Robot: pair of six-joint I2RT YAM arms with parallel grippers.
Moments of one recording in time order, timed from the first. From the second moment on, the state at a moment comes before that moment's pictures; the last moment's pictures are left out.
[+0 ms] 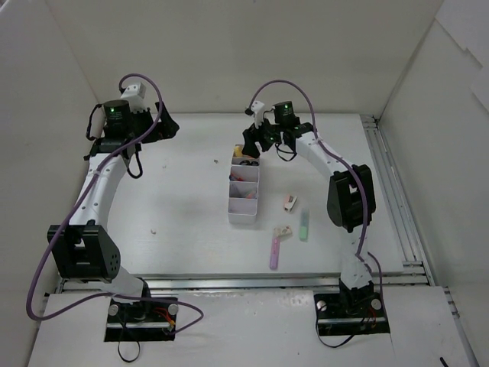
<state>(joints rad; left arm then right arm) -0.01 1.55 1.48 -0.34 0.31 -0.26 0.38 2.15 1.84 -0.34 -0.57 -0.32</state>
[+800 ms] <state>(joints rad) -0.04 1.42 1.39 -0.38 0.30 -0.26 0.32 1.34 1.07 -0.26 0.00 0.24</state>
